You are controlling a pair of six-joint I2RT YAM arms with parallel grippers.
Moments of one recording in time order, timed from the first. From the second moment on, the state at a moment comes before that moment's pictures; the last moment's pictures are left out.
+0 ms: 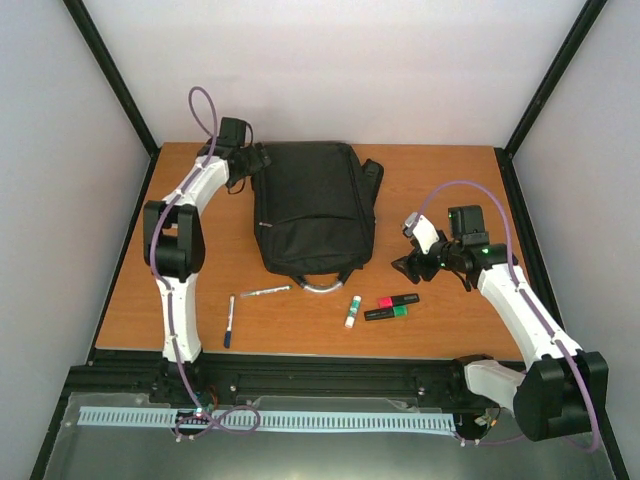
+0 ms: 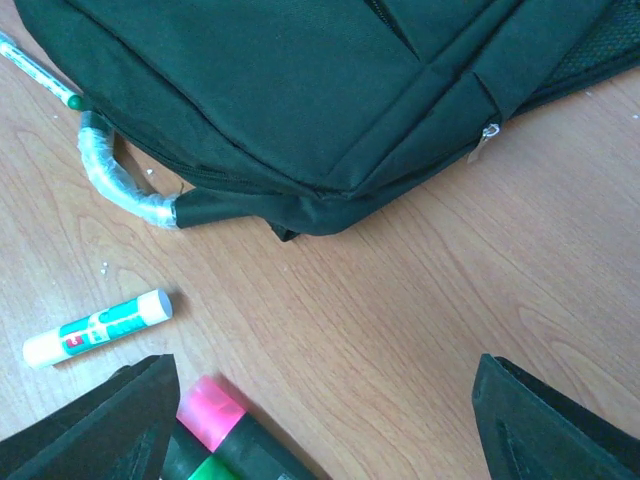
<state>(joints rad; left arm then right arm) -0.16 2.16 1.87 -0.57 -0.04 -0.65 0.16 1.13 0.83 -0.63 -0.51 -0.54</state>
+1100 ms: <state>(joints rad) -0.33 2.52 2.34 -0.53 0.38 -0.56 0.16 1.17 0.82 -0.61 -0.46 -0.56</state>
